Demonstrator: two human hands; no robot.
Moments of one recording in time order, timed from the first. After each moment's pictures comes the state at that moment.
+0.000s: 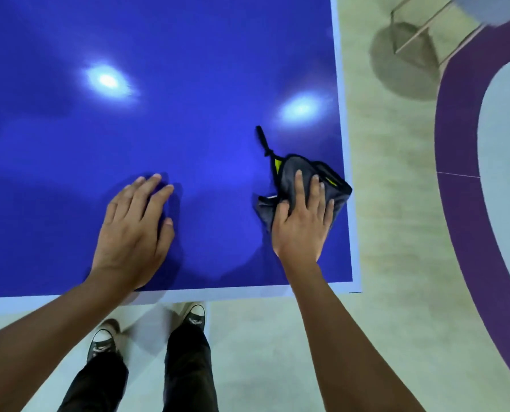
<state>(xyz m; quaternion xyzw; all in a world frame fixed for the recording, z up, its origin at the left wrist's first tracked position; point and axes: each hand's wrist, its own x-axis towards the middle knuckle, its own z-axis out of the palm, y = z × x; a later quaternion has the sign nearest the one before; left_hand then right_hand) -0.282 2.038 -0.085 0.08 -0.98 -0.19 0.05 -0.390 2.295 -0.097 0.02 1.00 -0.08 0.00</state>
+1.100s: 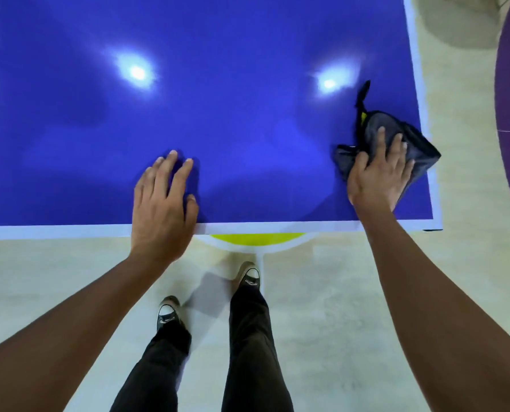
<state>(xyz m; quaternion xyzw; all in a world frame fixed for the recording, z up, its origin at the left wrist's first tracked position) -0.178 1.952 -0.092 0.11 -0.98 -0.16 0.06 -0.359 2.273 -0.093 0.11 0.99 -0.08 0.00</state>
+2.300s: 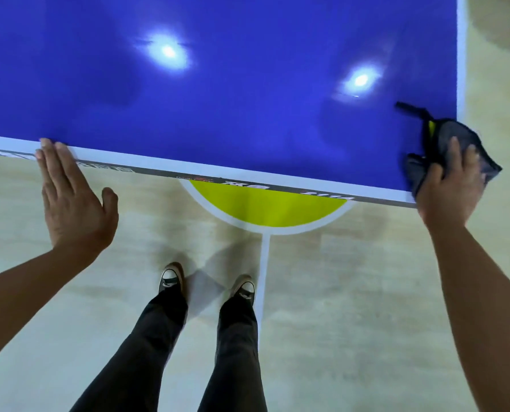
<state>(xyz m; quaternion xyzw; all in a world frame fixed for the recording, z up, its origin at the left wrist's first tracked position) -0.039 1.882 -0.123 0.32 -0.94 -0.11 0.09 -0.319 2.388 -0.097 0.08 0.99 -0.10 -0.06</state>
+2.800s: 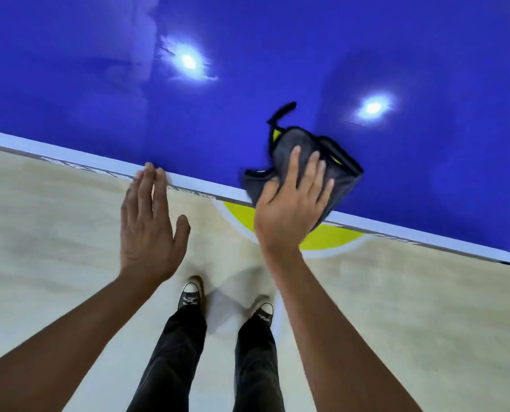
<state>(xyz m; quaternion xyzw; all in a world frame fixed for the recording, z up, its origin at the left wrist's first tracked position) -0.024 1.841 -0.104 0.24 -0.95 -0.17 0.07 -0.168 2.000 -0.112 -0.06 0.97 -0.18 -0.12</state>
